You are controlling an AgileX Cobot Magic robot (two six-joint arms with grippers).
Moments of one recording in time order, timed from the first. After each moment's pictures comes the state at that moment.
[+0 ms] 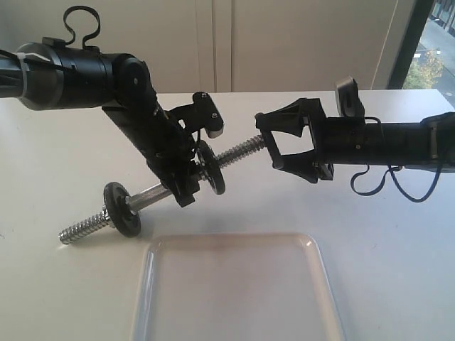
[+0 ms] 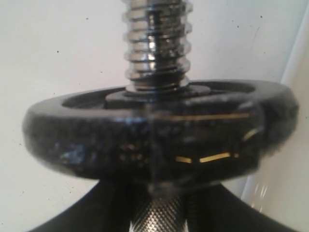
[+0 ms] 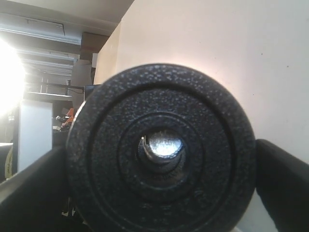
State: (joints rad) left arm -0.58 1.95 -1.47 -0.24 0.73 0.86; right arm 0.02 2.07 -1.11 1.70 1.16 -1.15
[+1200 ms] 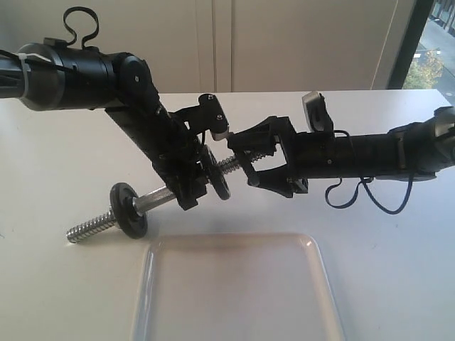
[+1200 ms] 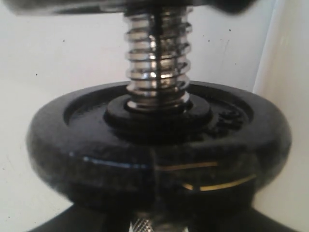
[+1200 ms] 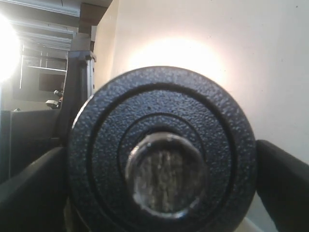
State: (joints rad) left arm -0.58 1.95 -1.47 -0.33 0.75 0.97; right arm 0.13 2.11 -1.11 1.71 1.15 -1.19
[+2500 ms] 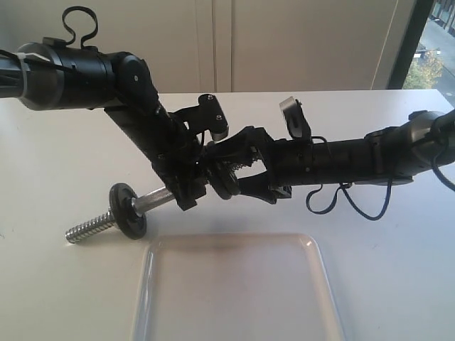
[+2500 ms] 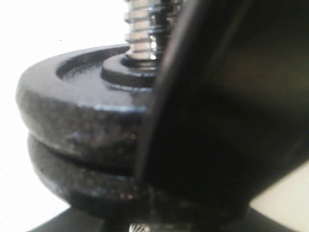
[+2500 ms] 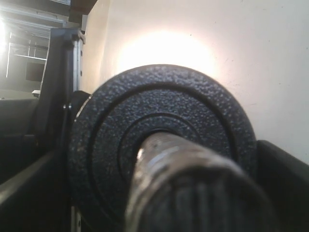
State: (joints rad) left arm -0.58 1.95 -1.47 -0.34 0.76 0.98; right arm 0.22 2.11 -1.11 1.75 1.09 -1.23
